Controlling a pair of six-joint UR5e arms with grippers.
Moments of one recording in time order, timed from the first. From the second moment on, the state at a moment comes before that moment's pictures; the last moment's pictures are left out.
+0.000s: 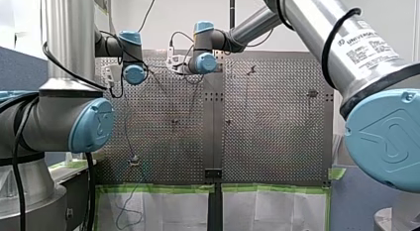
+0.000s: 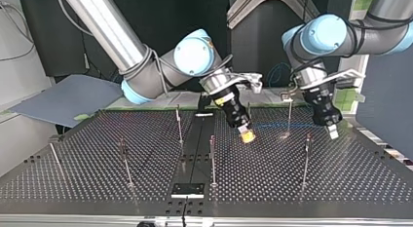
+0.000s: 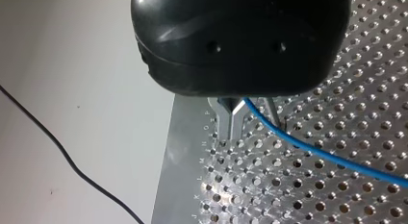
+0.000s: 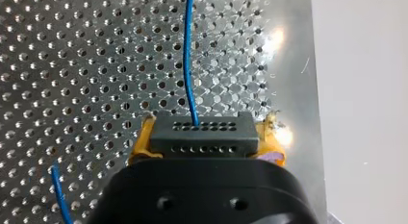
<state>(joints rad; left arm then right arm) 0.02 -1.53 -2.01 -2.40 -1.92 -1.69 2.47 -0.95 1.04 -0.20 1.55 1.63</state>
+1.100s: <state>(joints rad) 0.12 -1.66 -1.93 -2.32 -1.77 -1.74 2.45 -0.86 0.92 -0.20 1.54 1.63</state>
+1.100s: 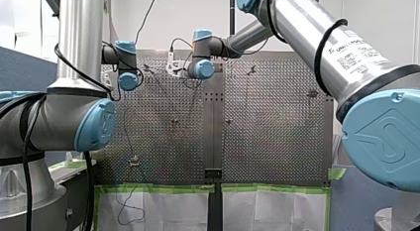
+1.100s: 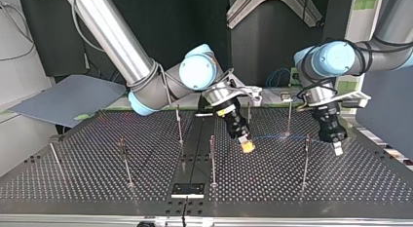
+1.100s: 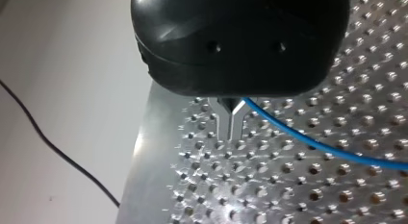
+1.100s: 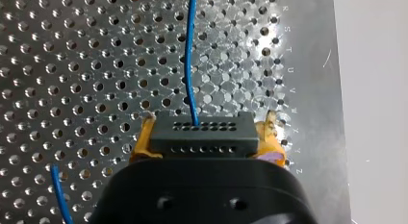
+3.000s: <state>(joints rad) 0.14 -1.74 -1.89 -2.44 -1.72 -1.92 2.39 -0.71 0.89 -0.15 1.56 1.64</state>
